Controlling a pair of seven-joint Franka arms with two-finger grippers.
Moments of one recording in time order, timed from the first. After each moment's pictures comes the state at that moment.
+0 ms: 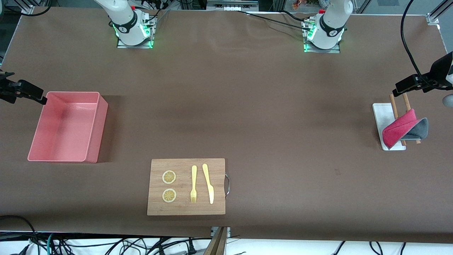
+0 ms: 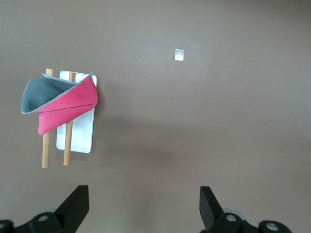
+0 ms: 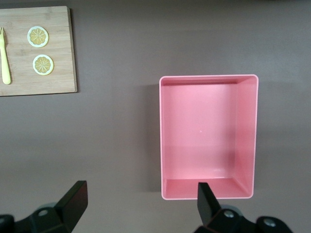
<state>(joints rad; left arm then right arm) 0.26 0.04 -0.20 -1.58 -0.01 1.53 -0.13 0.06 0.11 -0.15 -1.50 0.02 1.64 -0.06</state>
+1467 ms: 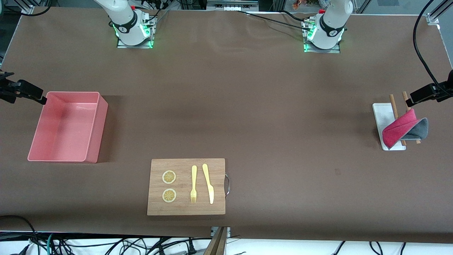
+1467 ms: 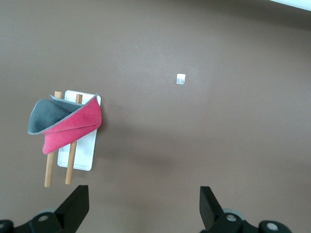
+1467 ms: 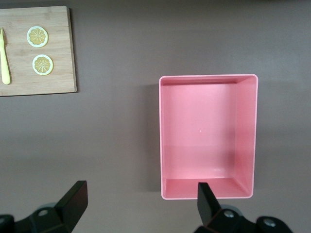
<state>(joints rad) 0.30 0.14 -0.20 -1.44 -0.01 1.55 -0.13 0.06 0.11 -0.15 -1.50 0.02 1.64 -0.06</state>
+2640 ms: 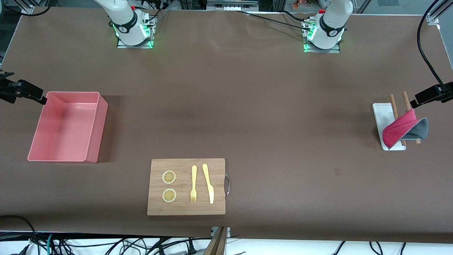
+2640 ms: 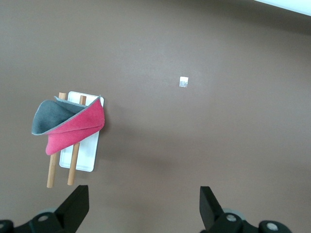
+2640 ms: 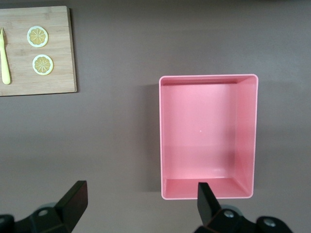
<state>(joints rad) 0.31 0.14 -0.20 -1.43 -0.01 1.55 -0.13 0.06 0.11 -0.15 -1.50 0.02 1.64 -0.06</state>
